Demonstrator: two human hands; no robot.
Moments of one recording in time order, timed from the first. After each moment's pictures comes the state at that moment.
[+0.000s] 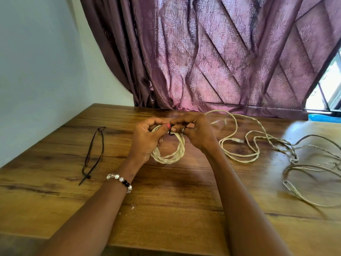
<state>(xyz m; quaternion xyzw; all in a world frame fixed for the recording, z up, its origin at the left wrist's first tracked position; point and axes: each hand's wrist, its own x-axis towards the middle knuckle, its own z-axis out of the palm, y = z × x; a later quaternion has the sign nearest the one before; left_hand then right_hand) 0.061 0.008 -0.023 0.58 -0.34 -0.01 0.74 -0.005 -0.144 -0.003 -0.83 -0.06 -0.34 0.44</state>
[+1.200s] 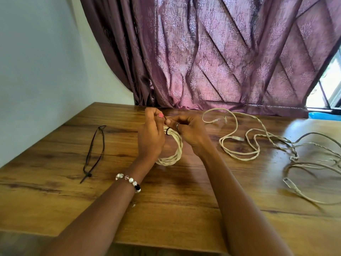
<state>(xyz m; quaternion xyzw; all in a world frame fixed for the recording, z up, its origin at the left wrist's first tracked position) 0.059 -0.007 -0.029 0.71 -0.33 0.29 0.55 -0.007 -0.110 0.003 -0.74 0.04 -0.29 0.61</state>
